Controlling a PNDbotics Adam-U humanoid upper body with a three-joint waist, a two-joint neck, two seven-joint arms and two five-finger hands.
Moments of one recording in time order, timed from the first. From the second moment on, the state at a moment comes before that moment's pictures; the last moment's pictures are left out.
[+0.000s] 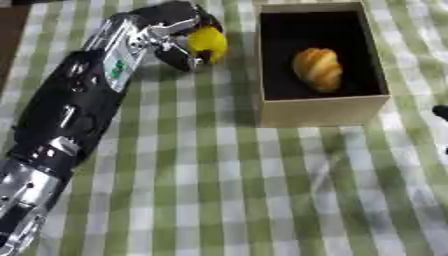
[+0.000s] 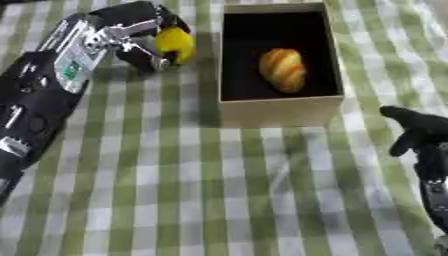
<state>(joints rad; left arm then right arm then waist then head) -1.24 0.32 -0.19 -0.93 -0.97 -0.30 -0.32 -0.08 -0.25 -0.06 -1.98 -0.22 -0.48 0.26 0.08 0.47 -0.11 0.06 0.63</state>
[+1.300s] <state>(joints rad) -1.32 0.18 -0.37 -1.25 -0.73 -0.26 -0.40 -0.05 -0.30 -0.10 -1.98 -0.31 -0.58 0.22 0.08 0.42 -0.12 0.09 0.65</state>
